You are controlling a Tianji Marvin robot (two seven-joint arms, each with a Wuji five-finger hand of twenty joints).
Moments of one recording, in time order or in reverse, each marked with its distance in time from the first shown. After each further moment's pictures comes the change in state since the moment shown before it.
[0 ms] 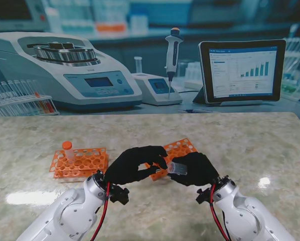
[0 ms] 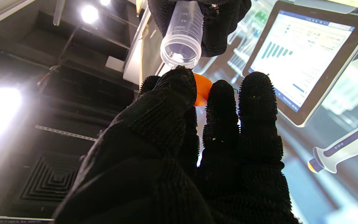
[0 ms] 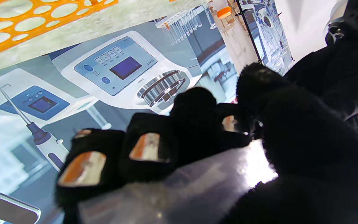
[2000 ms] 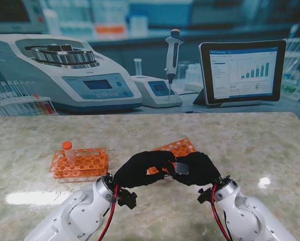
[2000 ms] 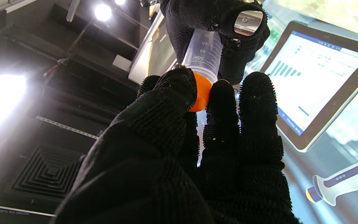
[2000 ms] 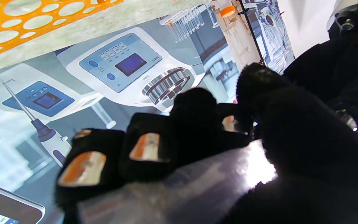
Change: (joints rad) left arm -0.051 -0.001 0.094 0.047 -0.093 0.002 -0.031; right arm -0.001 0.000 0.009 0.009 -0.004 -0.007 -0.009; left_hand 0.000 0.000 0.000 -0.001 0.001 0.000 0.010 0.001 -0.001 0.000 0.000 0.000 0.000 0.001 0.000 0.002 -0.001 0.002 0.000 0.000; right_hand 0.000 0.000 0.000 0.000 0.000 0.000 0.000 0.002 0.000 0.000 -0.001 0.008 0.000 0.000 0.000 0.000 0.000 0.000 0.000 0.000
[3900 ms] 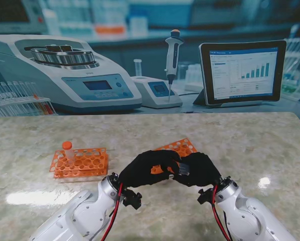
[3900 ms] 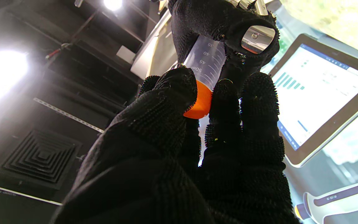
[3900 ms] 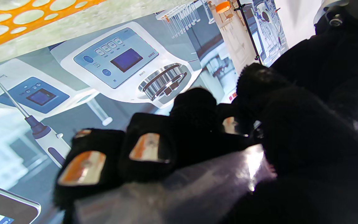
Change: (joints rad) left arm -0.042 -0.007 0.058 0.033 -0.137 0.008 -0.046; right arm -0.007 0.000 0.001 -0.001 -0.005 -0.024 -0.025; left_hand 0.000 0.000 0.000 -0.001 0.000 0.000 0.000 0.007 -0.010 0.020 0.011 0.002 0.000 0.029 0.016 -0.027 -0.008 0.014 0.000 0.000; right_hand 0.000 0.001 -0.001 0.000 0.000 -0.004 0.009 0.014 0.000 0.000 0.000 0.000 0.000 0.000 0.000 0.000 0.000 0.000 0.000 -0.004
